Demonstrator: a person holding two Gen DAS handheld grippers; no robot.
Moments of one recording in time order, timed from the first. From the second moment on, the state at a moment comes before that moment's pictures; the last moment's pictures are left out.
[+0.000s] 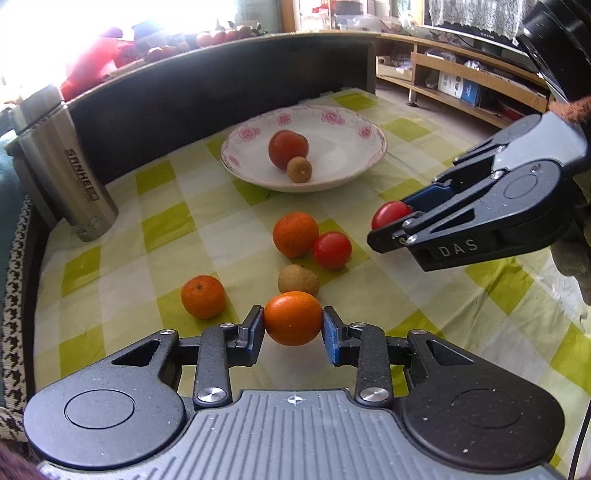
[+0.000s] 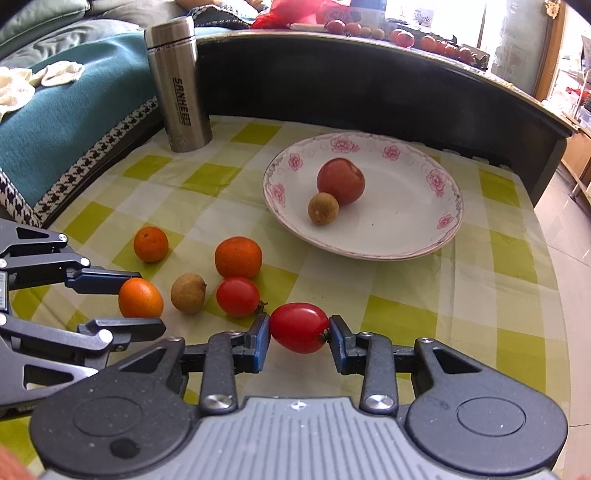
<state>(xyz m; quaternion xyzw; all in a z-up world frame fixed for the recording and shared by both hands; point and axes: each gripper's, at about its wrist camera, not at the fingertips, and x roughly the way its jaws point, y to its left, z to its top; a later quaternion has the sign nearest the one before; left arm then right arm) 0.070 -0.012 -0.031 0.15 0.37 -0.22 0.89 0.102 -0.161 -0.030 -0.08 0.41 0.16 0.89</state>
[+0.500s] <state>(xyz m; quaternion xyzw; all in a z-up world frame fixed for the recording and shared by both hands) 0.095 -0.029 -0.004 0.14 0.33 -0.22 0.91 0.112 -0.166 -0.003 -0.06 0.37 0.14 0.92</state>
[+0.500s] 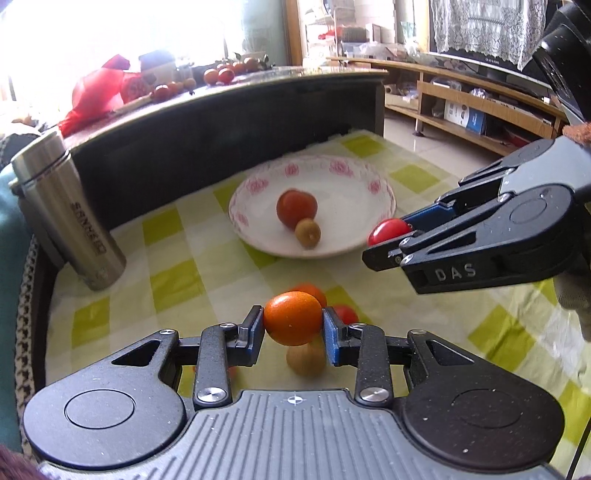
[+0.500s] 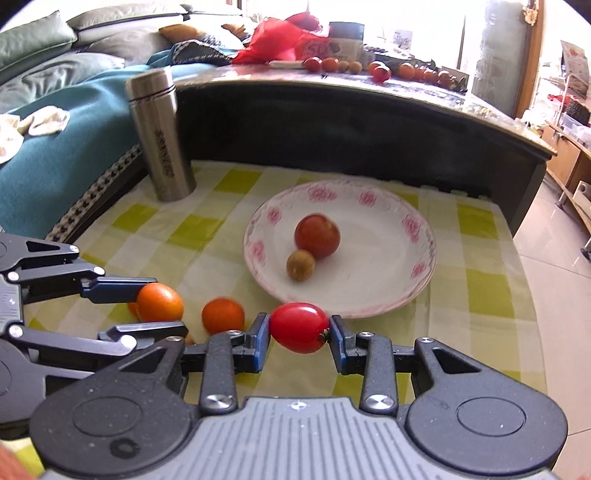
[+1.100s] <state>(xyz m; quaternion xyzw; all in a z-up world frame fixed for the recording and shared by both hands) 0.166 -0.067 -0.008 0.17 0.31 -0.22 0.91 0.172 -0.185 -0.014 -0.07 0.37 0.10 0.92</state>
